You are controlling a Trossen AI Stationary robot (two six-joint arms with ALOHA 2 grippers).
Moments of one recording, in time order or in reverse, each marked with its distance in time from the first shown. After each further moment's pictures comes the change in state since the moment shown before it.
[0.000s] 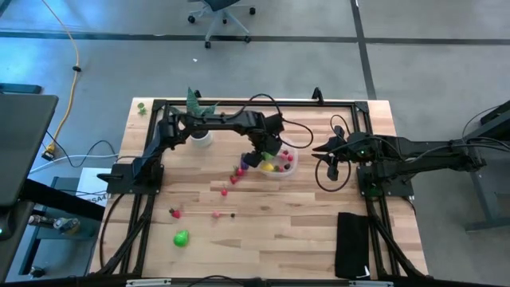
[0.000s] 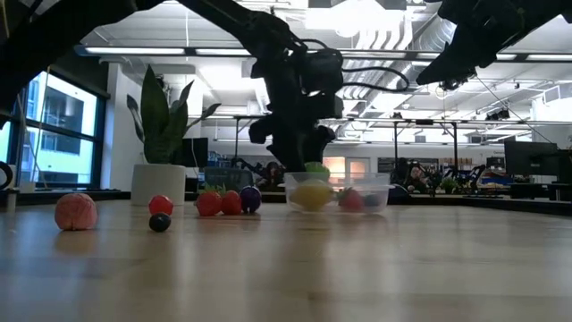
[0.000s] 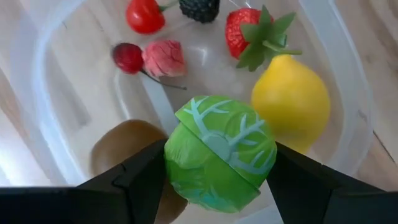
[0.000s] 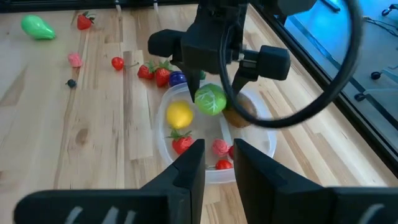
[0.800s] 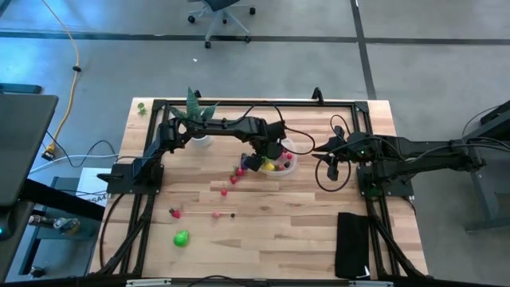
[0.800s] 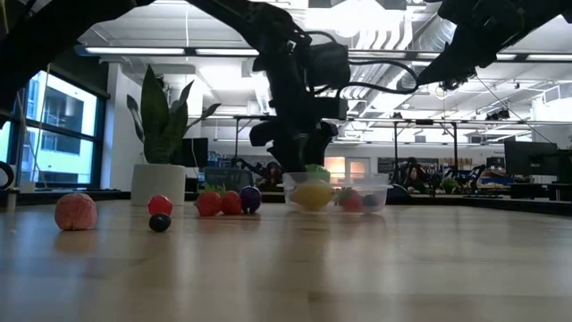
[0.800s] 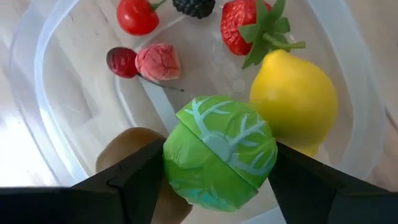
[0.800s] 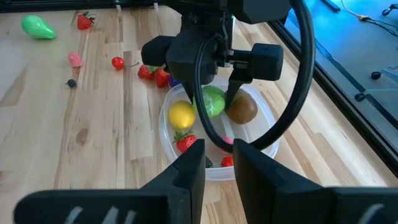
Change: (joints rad) left arm -0.062 0.000 0.000 0.000 -0.151 -0.025; right arm 0.000 0.000 0.000 0.000 0.000 0.000
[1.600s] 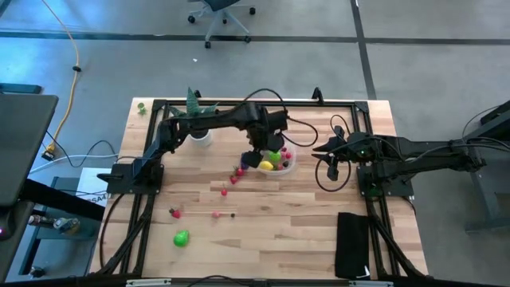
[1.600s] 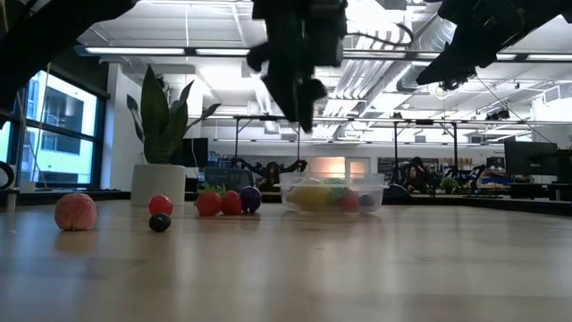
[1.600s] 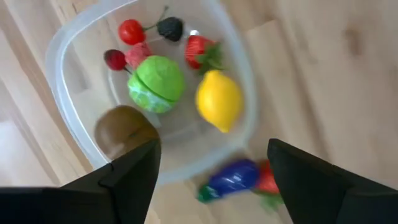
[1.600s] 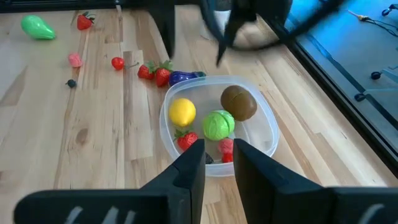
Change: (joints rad) left arm -0.003 -0.002 0.343 -0.453 0.112 -0.187; right arm 0.000 0.000 0.000 0.000 0.000 0.000
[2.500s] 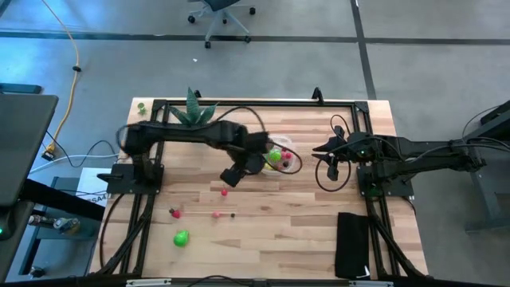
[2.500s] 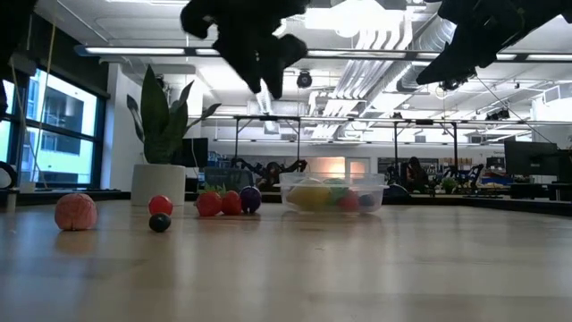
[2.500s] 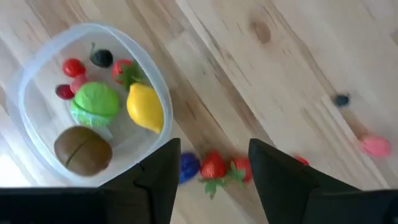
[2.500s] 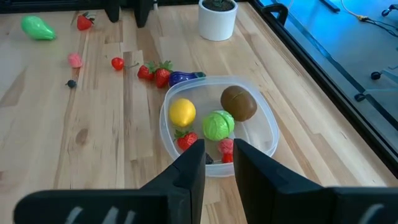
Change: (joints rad) left arm -0.163 -0.344 -0.425 0.191 -0.042 0.050; right arm 0.000 0.000 0.000 0.000 0.000 0.000
